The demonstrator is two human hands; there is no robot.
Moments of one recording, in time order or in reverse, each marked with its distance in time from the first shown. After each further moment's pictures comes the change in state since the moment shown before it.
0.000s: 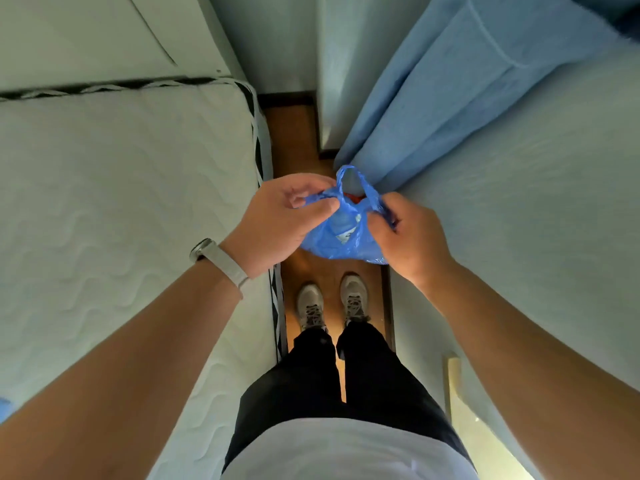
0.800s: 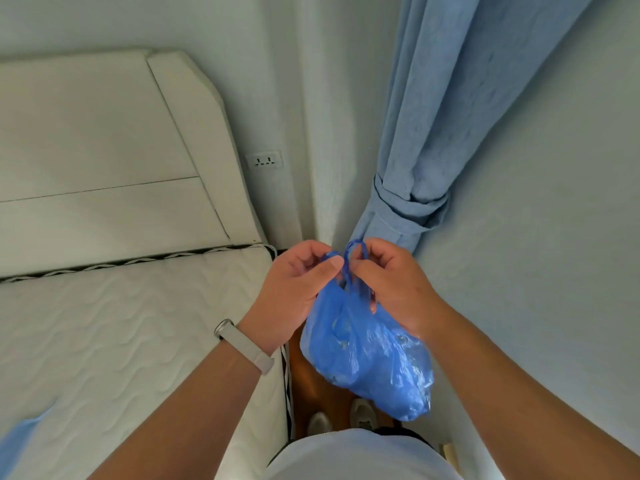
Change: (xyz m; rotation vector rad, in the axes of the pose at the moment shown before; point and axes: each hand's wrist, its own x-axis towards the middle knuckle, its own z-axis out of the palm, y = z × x) left_hand -0.120 0.191 0.012 -0.238 -0.019 0.321; right_hand -0.104 -0.178 -0.153 0.716 -0.042 -0.198
